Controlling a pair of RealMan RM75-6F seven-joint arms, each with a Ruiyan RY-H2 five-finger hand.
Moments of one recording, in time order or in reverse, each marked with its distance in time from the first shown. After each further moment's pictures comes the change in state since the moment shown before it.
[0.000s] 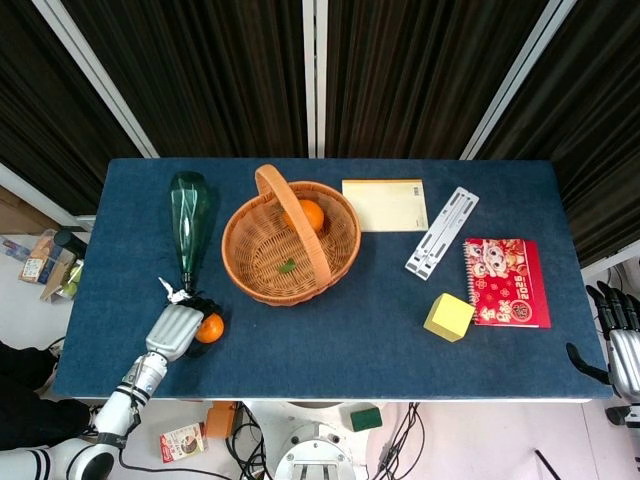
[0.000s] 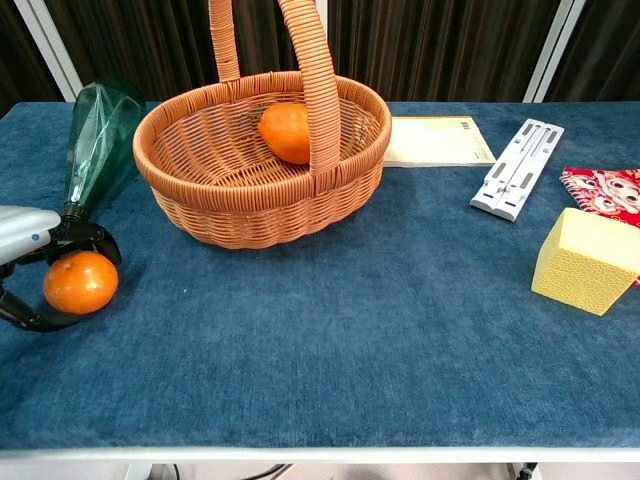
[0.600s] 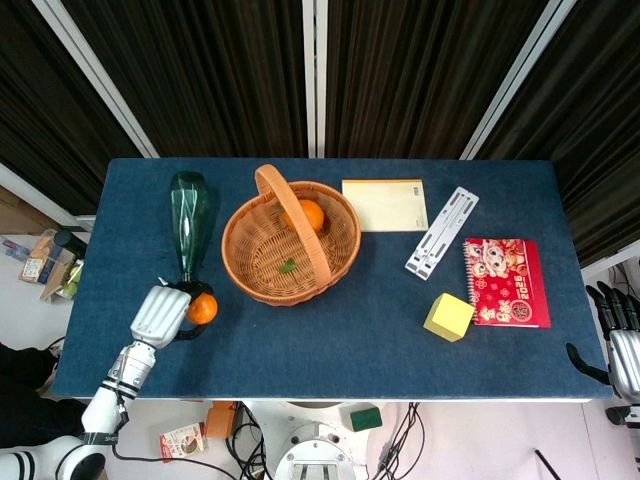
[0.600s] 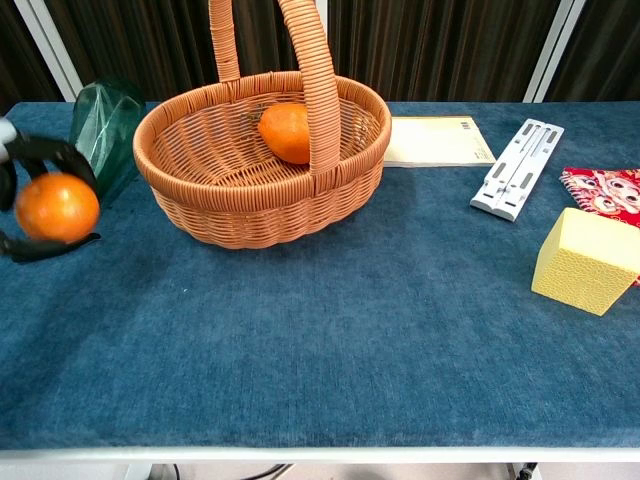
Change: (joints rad) left arm 0.019 0.109 -0.084 -0.137 0.050 0.122 0.014; right arm -0.003 0.001 -0.001 0.000 -0.004 0.006 0.002
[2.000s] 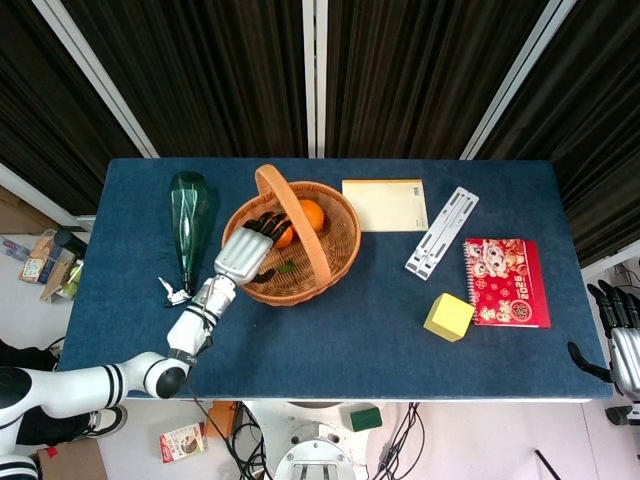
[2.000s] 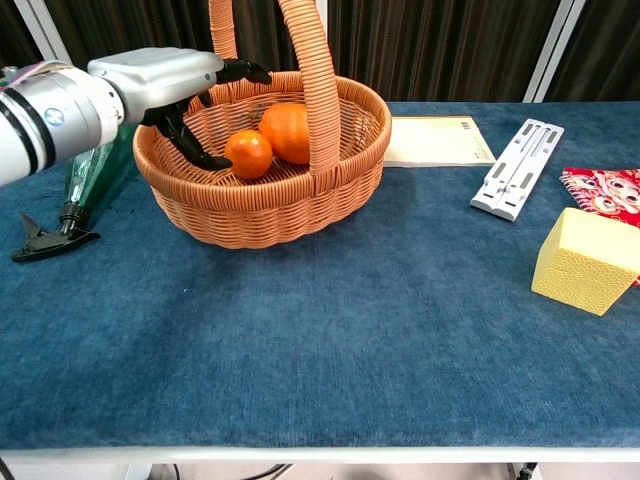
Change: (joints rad) left arm -0.420 -0.204 -0.200 0.188 -0.326 -0.267 0.197; right arm 0.008 0.006 0.002 0.011 0.010 -0.019 0.022
